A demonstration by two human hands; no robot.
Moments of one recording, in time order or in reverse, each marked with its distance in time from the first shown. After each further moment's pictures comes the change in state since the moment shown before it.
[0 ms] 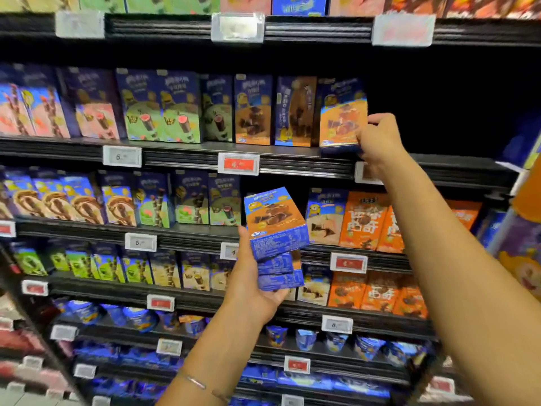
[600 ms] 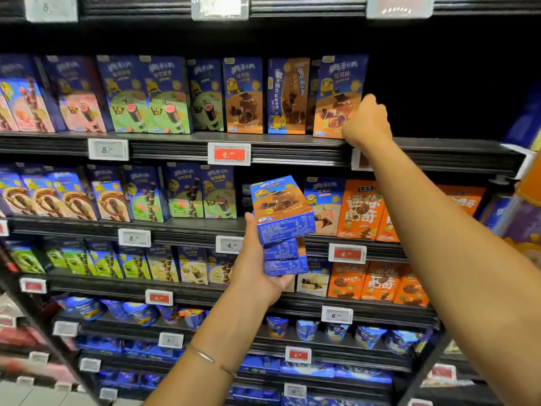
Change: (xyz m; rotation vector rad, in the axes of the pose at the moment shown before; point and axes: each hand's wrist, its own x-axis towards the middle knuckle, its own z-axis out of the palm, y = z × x) left_hand 0.022 -0.007 0.016 0.019 0.058 0.006; right_hand 0.033 0.019 0.016 -0.712 0.112 -0.105
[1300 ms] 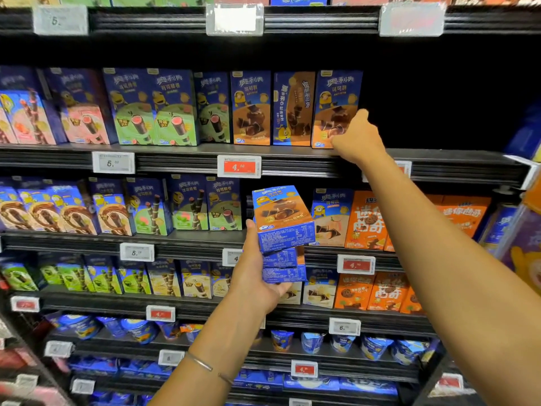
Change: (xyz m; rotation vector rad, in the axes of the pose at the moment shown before) left_hand 0.008 0.028 -0.011 0.003 -0.026 -0.066; right_hand -0.006 -0.012 0.019 0.052 -0.087 -0.047
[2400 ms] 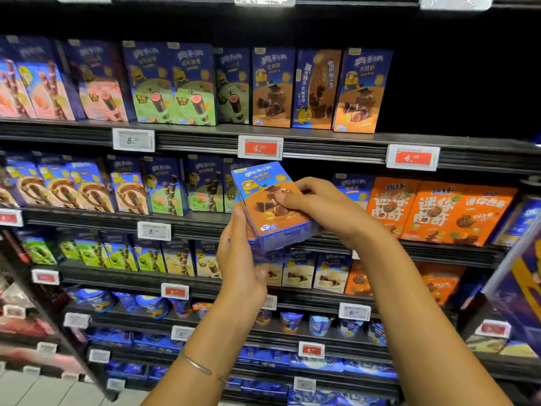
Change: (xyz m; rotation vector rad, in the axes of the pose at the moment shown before) left_hand -0.021 0.011 -0.039 0.075 0.131 0.446; right_hand -0.190 -0.044 0.006 0.528 -0.739 0.040
